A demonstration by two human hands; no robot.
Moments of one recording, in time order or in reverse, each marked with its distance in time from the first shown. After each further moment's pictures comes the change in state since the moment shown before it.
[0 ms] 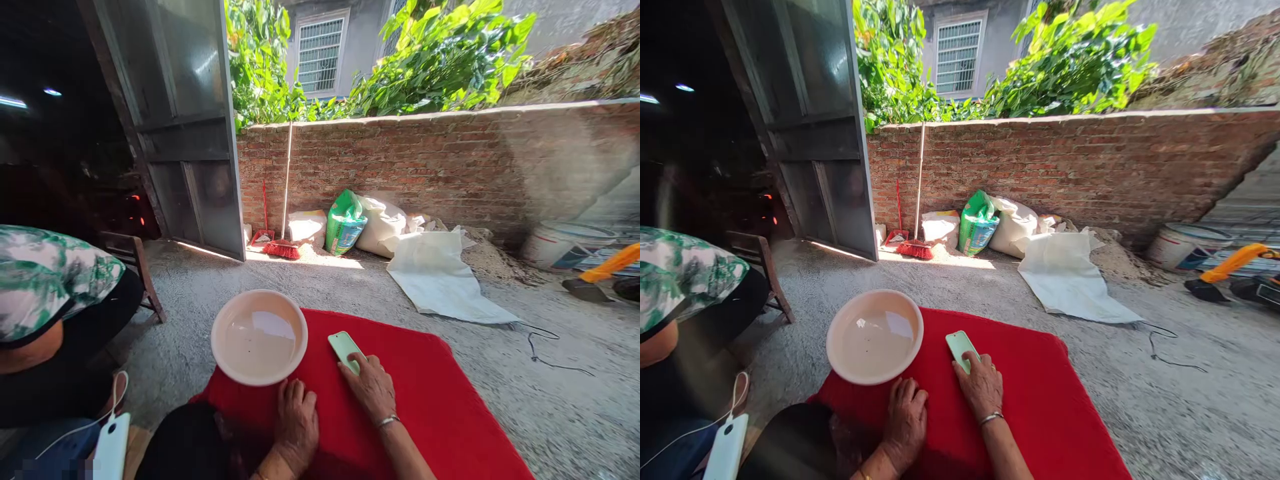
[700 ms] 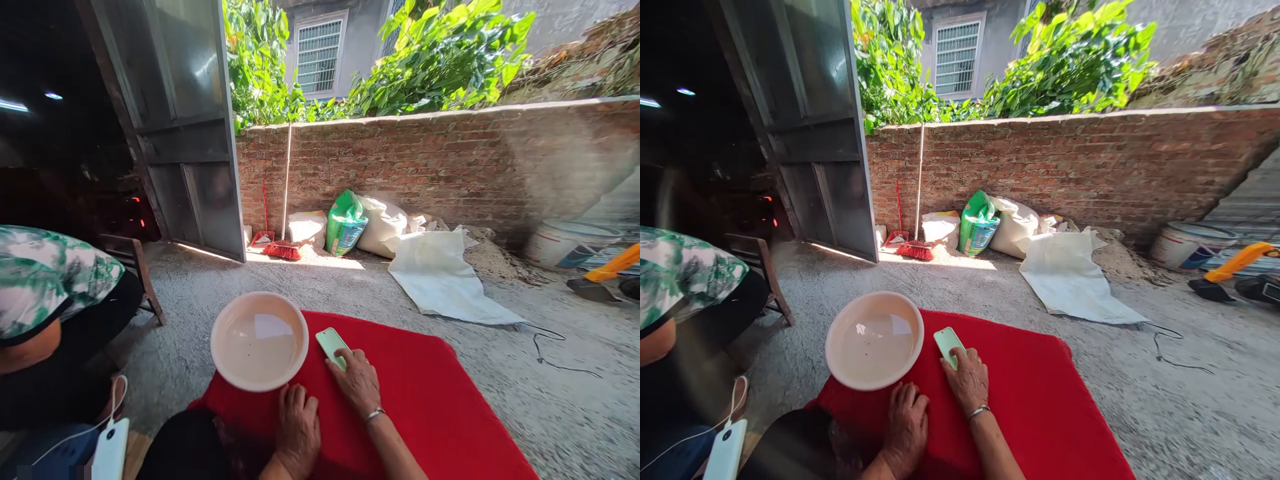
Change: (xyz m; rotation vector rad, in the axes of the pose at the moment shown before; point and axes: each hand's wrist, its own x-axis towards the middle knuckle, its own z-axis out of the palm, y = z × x) left_hand -0.001 -0.002 0.007 -0.030 -0.003 -0.009; right_hand 0.008 -0.026 0.004 0.029 0.003 -0.068
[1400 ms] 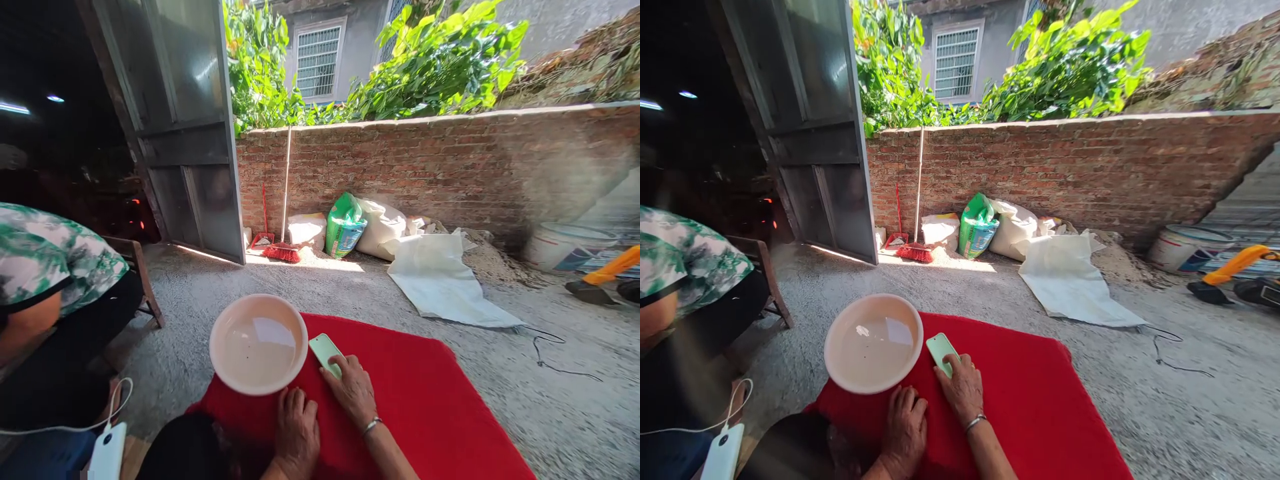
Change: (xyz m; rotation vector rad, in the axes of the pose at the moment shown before) left_hand -0.001 -0.003 0.007 0.020 0.170 0.053; right_hand -0.006 0.003 0.022 0.100 0.084 -0.109
